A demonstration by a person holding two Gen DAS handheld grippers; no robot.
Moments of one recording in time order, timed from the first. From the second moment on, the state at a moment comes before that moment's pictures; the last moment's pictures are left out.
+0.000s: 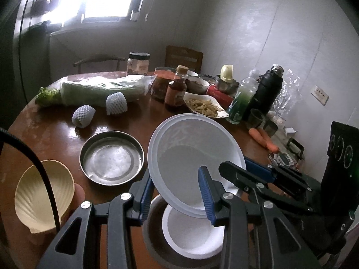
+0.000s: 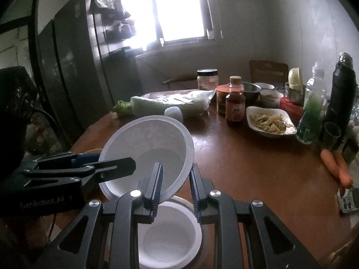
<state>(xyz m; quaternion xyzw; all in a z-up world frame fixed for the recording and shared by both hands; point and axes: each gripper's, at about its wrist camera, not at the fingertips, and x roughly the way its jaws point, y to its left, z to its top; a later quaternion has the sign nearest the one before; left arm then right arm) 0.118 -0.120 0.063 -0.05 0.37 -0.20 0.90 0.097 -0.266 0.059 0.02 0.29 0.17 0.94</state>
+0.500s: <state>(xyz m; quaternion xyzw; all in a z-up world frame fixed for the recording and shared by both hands) 0.088 -0.125 0.058 -0.04 0.39 -0.21 0.90 0.065 -0.273 0.052 0.03 0.30 0.17 0.94</state>
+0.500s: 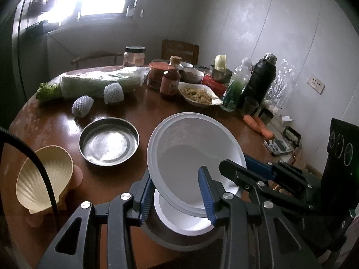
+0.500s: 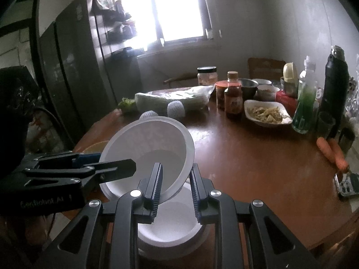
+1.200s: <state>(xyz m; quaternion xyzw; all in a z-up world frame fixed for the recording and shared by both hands) 0.082 -0.139 0.013 -0.02 0.45 -0.20 0.87 0.052 -0.278 0.015 0.02 0.34 0.17 0.92</state>
